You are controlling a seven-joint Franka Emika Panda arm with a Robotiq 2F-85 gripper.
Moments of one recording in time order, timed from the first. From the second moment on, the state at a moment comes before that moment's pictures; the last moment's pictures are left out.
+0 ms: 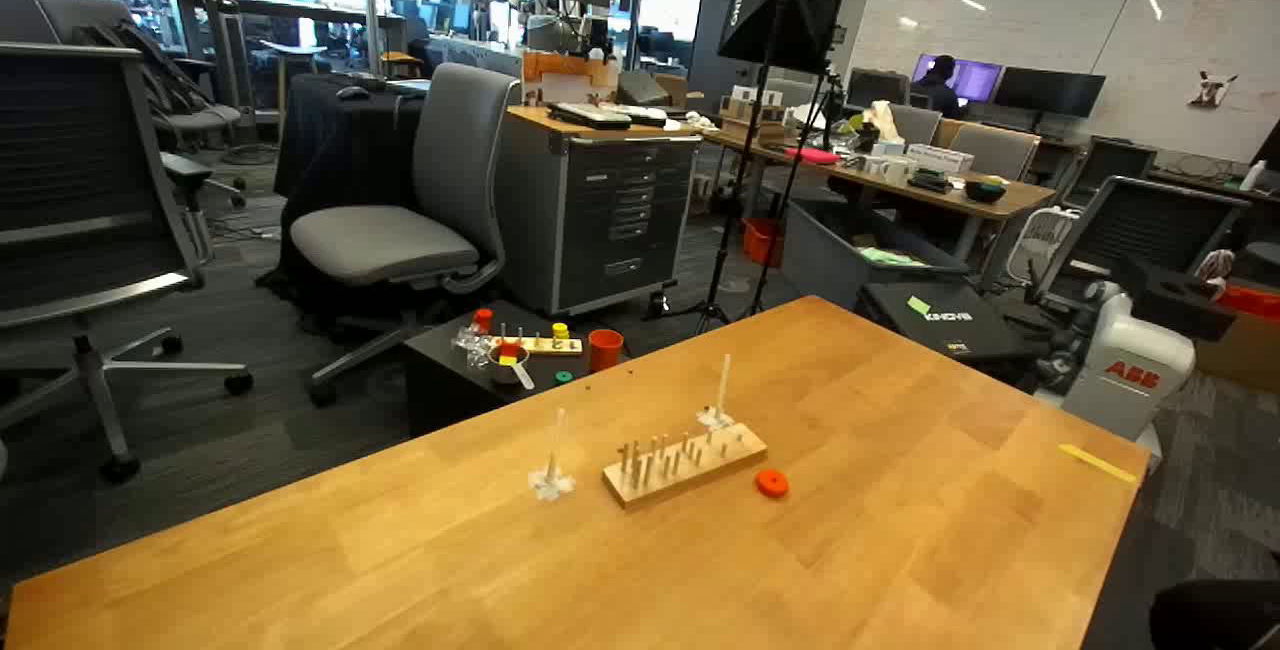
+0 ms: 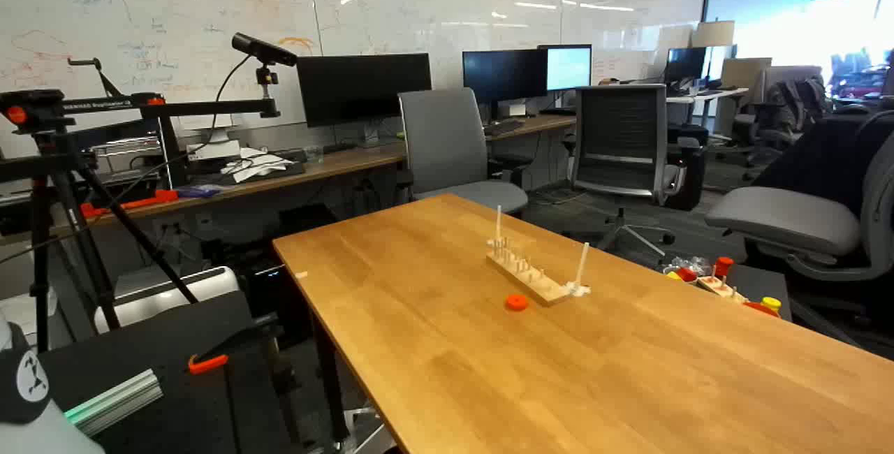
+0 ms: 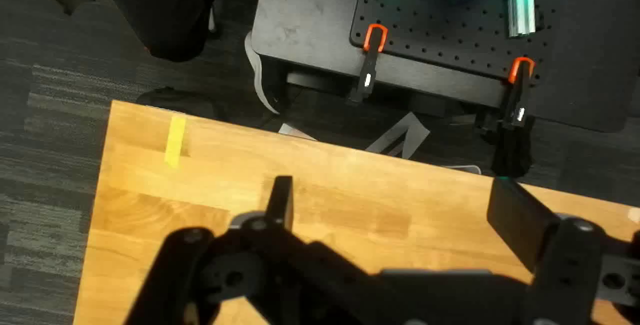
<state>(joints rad) -0.04 -0.45 -0.16 -2.23 -0.19 1.51 -0.40</state>
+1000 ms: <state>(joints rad) -0.04 0.11 -0.14 -2.17 -0.09 1.91 -0.08</state>
